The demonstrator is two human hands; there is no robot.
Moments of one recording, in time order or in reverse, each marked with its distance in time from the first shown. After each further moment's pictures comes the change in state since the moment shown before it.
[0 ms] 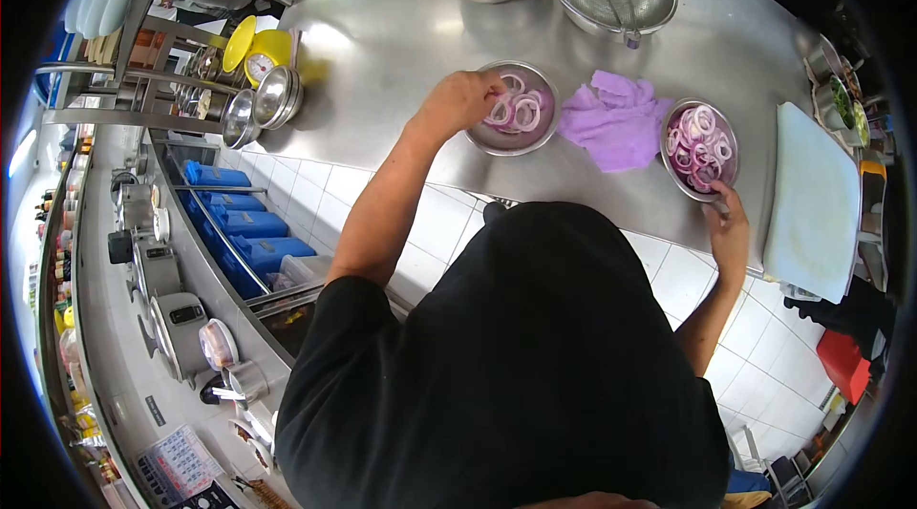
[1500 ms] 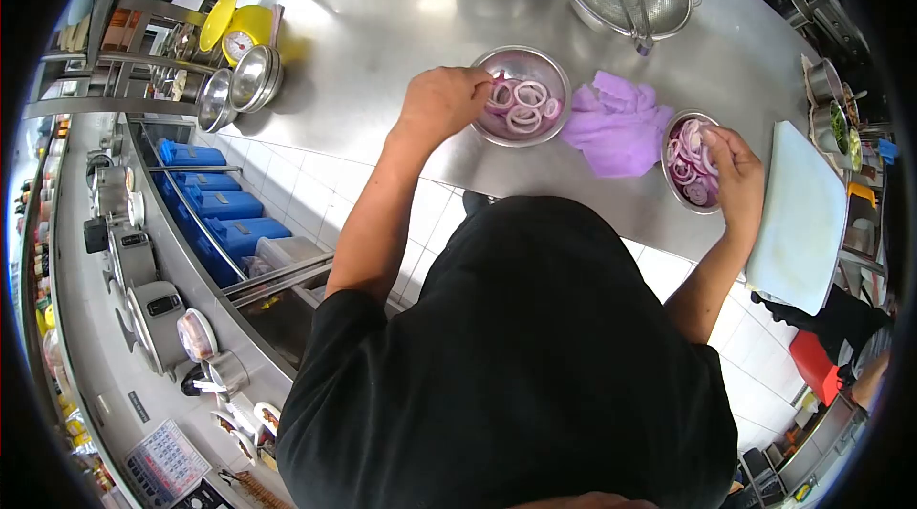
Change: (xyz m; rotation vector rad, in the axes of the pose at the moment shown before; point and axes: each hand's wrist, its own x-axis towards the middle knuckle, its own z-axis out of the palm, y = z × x) left_hand -0.017 0.020 -0.016 0.175 0.116 -0.205; right_hand 0.082 -0.115 0.008 0.032 -0.040 0.035
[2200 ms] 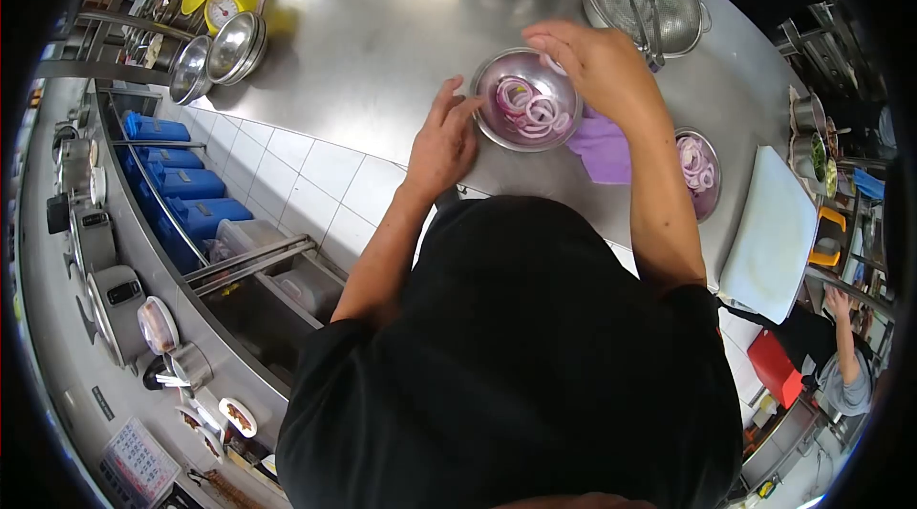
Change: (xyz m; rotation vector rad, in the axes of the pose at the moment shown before) left_hand -0.074 -0.005 0.064 -0.558 0.390 -0.076; right_hand 0.059 -0.134 0.150 -0.215 -0.316 -0.748
